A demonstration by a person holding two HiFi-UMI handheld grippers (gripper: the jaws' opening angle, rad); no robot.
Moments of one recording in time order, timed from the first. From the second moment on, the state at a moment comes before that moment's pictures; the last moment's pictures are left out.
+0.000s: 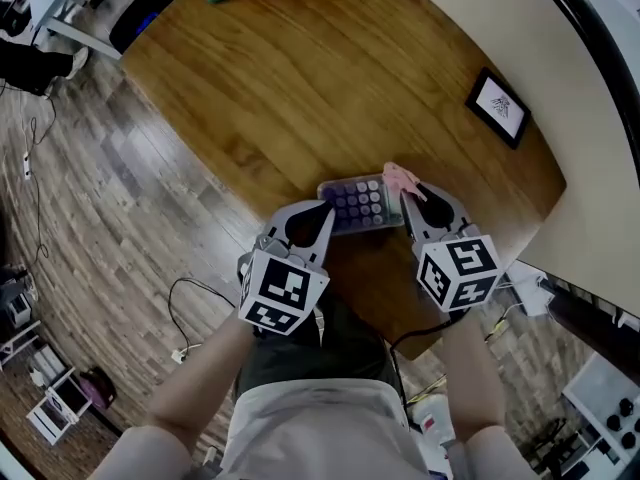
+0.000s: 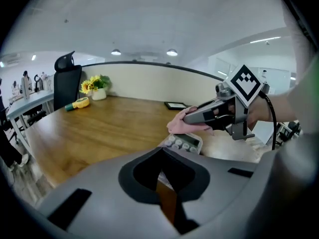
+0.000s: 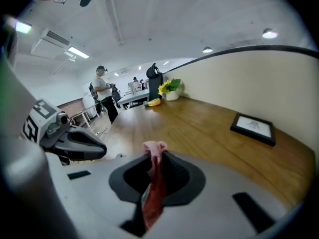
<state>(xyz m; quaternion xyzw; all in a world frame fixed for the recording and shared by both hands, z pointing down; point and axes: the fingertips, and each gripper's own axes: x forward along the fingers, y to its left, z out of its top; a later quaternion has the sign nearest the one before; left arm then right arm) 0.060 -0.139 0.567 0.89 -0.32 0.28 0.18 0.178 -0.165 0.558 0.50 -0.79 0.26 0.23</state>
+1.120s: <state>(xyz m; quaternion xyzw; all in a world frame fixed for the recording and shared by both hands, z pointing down) 0.065 -0.136 0.607 0.85 -0.36 0.31 0.22 0.177 -0.103 0.594 0.44 -0.80 0.26 0.31</state>
